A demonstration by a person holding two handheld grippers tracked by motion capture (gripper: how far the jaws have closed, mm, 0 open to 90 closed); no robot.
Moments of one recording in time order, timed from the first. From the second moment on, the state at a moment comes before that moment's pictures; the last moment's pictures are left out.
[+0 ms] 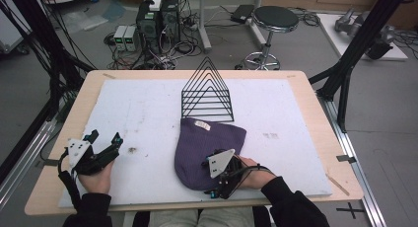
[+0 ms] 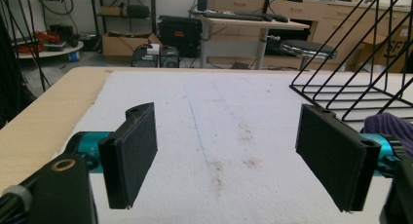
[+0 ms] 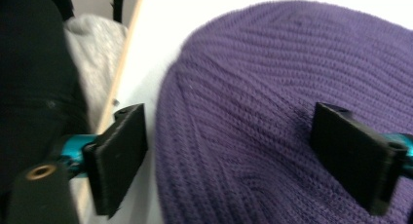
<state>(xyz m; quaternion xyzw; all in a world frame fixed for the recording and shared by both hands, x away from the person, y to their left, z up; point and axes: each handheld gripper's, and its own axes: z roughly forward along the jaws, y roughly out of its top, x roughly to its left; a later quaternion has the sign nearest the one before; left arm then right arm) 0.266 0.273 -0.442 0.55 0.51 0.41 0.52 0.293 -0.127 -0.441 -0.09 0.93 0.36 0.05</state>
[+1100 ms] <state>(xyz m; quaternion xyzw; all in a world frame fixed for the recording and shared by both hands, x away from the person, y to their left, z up) 0.269 0.272 -0.442 0.55 0.51 0.41 0.53 0.304 -0.140 -0.426 0.01 0.90 0.43 0.07</state>
